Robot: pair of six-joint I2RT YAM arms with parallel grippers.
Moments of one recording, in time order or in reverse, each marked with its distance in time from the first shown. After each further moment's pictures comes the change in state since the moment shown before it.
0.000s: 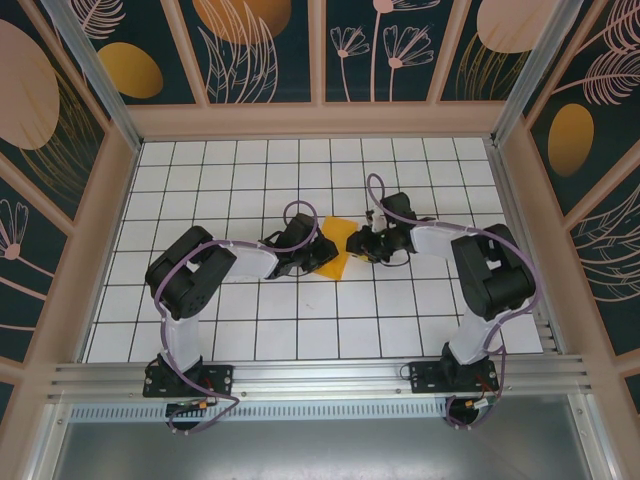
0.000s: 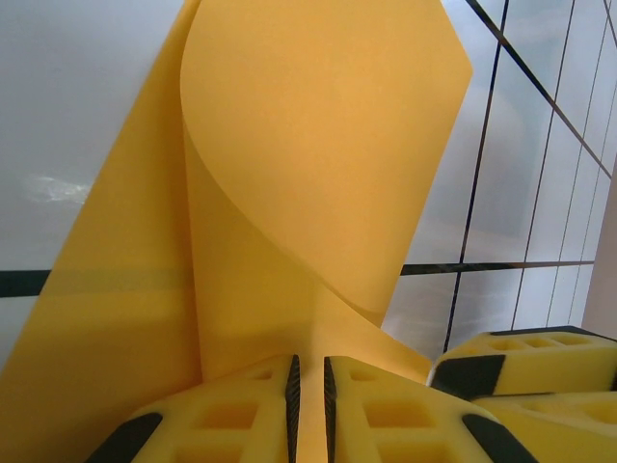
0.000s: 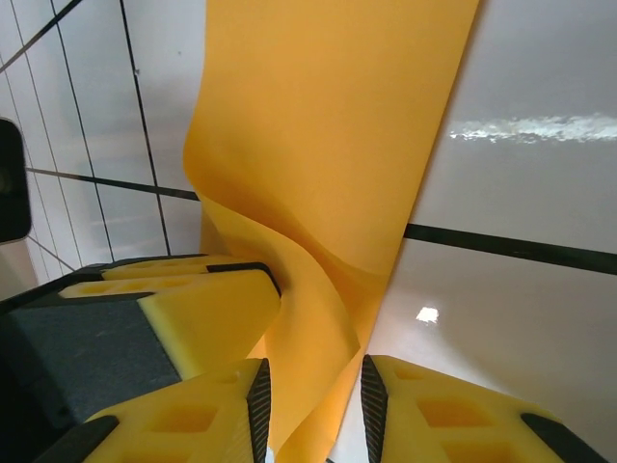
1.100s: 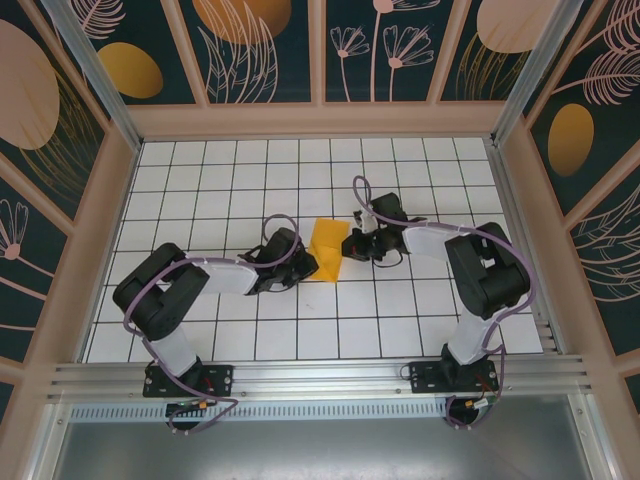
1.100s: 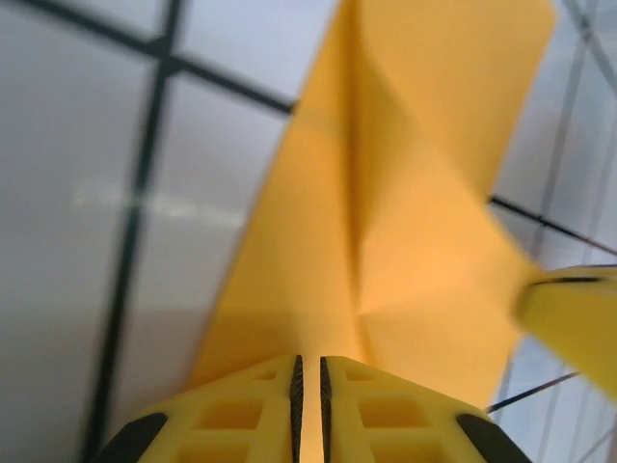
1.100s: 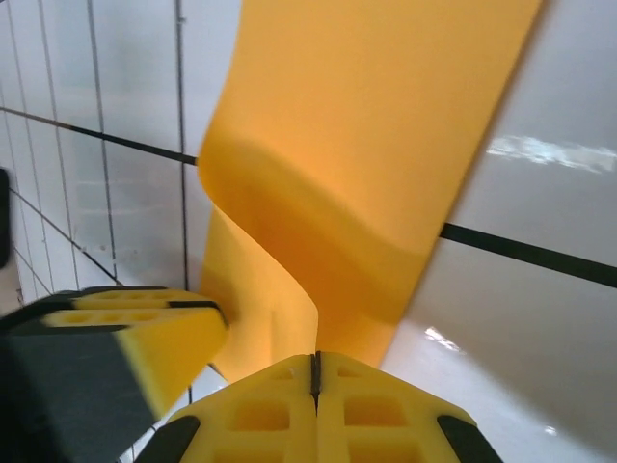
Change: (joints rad) left arm 0.000 -0.212 -0.229 -0.071 -0.088 -0.008; right arm 0.066 0.011 0.030 0.015 0.009 -0.102
